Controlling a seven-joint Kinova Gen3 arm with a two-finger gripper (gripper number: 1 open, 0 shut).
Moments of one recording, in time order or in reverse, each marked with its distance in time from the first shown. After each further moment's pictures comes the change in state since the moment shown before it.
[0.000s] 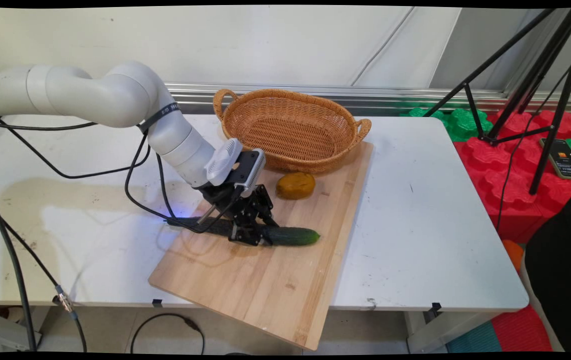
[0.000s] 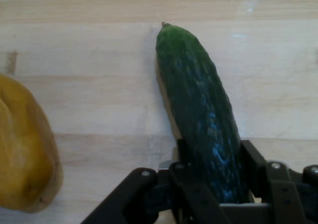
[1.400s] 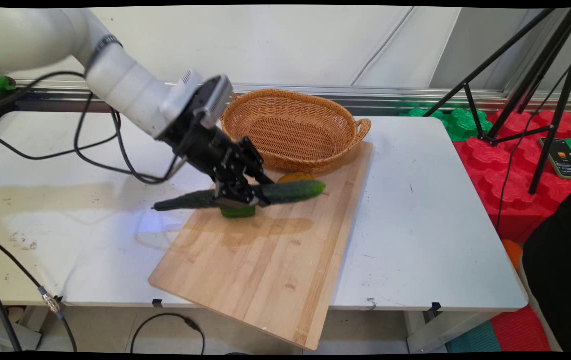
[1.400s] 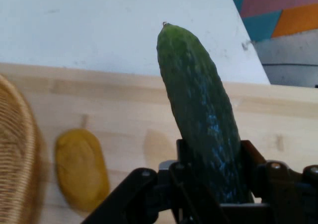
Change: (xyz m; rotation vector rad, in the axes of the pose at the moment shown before) arm 0.020 0.004 -0.119 0.057 0.191 -0.093
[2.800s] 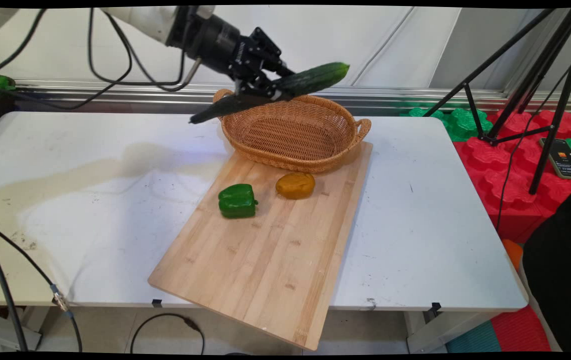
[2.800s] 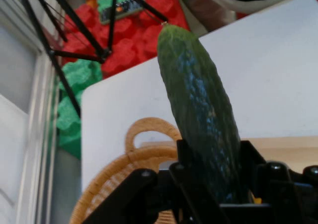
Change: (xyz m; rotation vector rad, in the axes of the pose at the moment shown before) arm 0.038 -0.101 -0.065 0.238 0.159 0.216
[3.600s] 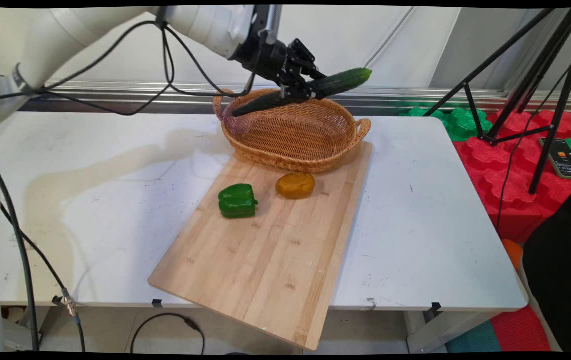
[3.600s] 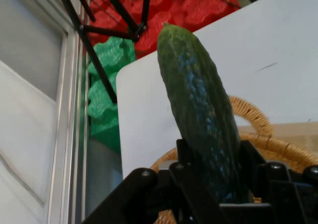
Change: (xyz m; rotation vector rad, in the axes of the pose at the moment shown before) arm -0.043 -0.058 0.103 0.062 -0.037 0.050
